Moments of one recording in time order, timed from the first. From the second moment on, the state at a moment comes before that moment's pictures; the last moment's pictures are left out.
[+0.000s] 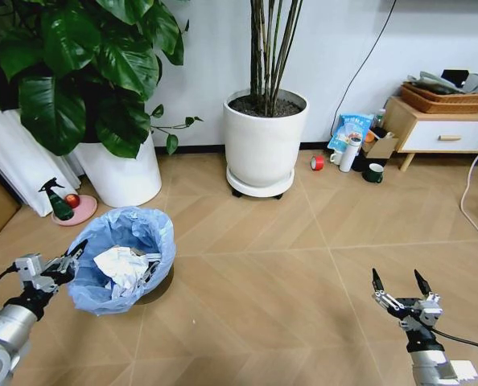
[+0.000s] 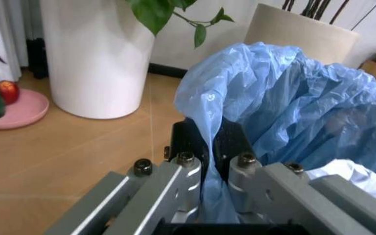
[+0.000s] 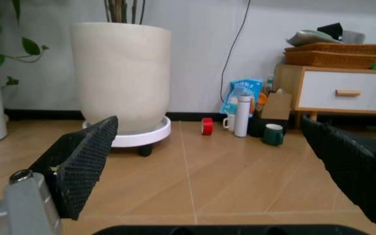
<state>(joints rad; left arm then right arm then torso) 1.62 -1.00 -0.99 -1.94 -0.91 0.17 0.30 -1.69 1.28 0.81 1.74 0.42 0.54 -0.19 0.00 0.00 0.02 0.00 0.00</state>
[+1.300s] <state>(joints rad) 1.60 -0.99 -0.98 -1.94 -0.92 0.18 0.28 -1.67 1.26 0.80 1.74 0.43 0.54 -0.20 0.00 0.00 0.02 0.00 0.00</state>
